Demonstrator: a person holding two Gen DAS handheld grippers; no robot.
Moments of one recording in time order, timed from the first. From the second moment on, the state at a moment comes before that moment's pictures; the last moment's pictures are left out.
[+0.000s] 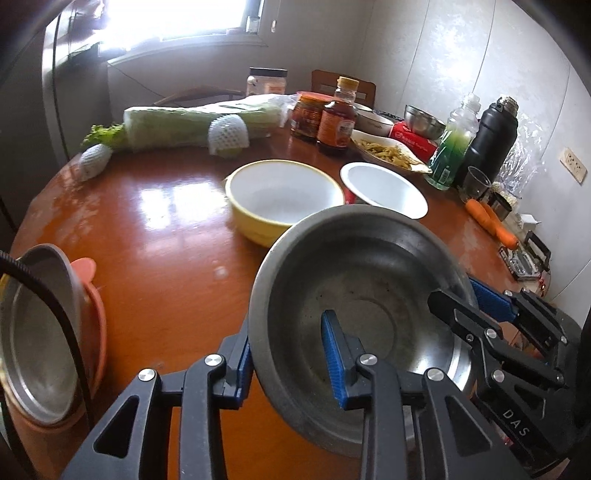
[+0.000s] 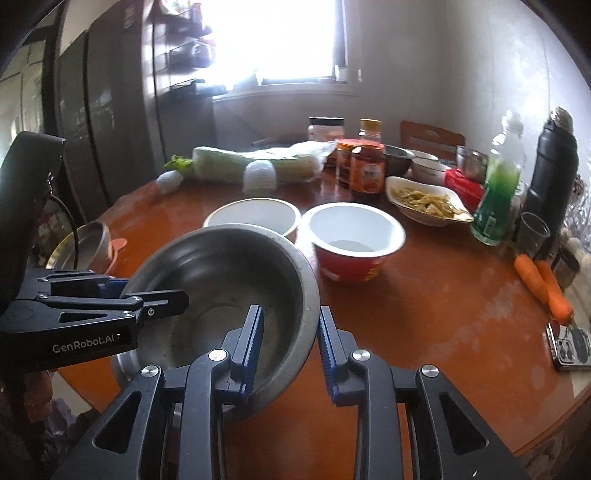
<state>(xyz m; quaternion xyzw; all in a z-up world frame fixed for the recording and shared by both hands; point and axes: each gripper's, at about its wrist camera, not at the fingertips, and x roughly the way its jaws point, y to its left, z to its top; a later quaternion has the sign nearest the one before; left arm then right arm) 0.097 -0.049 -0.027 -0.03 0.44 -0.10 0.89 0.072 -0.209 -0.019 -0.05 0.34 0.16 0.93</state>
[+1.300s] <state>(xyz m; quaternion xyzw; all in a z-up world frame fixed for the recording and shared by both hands) 0.103 -0.032 -0.052 -0.02 0.45 -0.07 0.89 0.082 -0.182 -0.049 -0.06 0.38 0.18 0.91</state>
